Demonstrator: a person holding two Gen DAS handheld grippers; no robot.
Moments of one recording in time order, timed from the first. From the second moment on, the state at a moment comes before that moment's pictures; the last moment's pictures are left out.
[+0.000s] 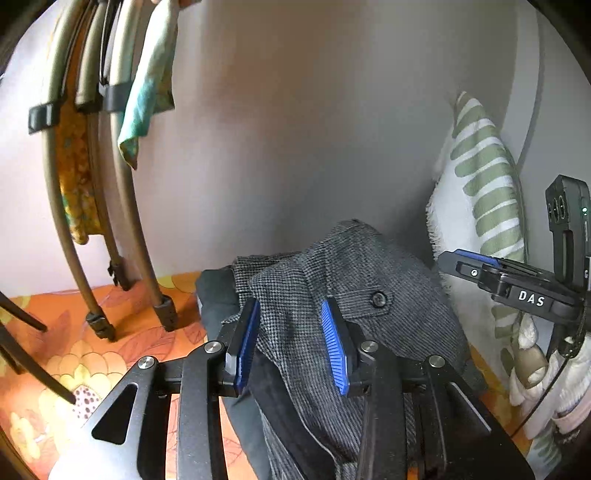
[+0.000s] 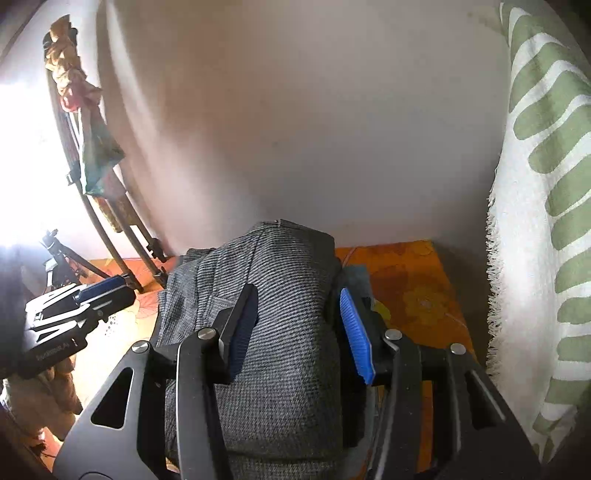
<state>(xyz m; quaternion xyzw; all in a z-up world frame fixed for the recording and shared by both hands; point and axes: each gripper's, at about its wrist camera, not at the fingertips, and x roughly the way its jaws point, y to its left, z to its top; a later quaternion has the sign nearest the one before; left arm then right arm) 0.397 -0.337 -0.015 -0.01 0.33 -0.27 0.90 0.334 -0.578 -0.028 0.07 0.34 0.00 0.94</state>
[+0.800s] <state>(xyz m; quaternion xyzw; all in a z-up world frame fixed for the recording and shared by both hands) 0.261 -0.294 0.046 0.02 0.27 -0.28 0.92 0.200 -0.517 0.032 0.06 0.29 0.00 0.96</state>
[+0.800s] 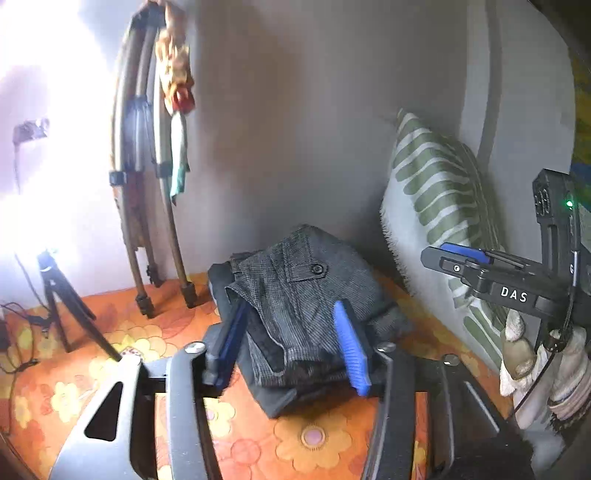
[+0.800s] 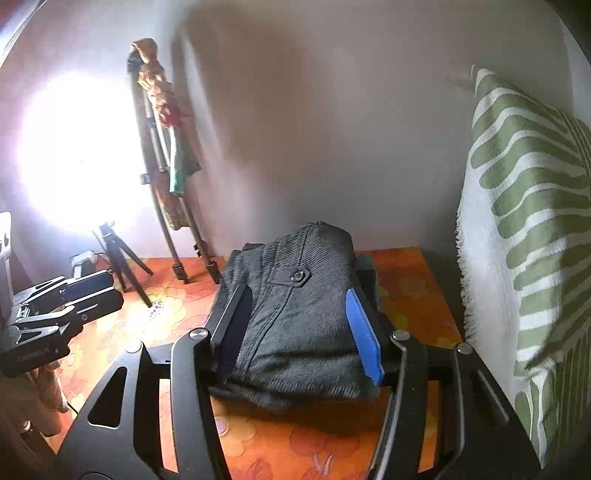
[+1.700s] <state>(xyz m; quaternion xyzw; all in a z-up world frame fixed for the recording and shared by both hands) 0.097 -0.200 0.056 0.02 0.25 -0.27 0.93 0.028 -0.403 0.045 0.02 0.23 -0.09 0.97</state>
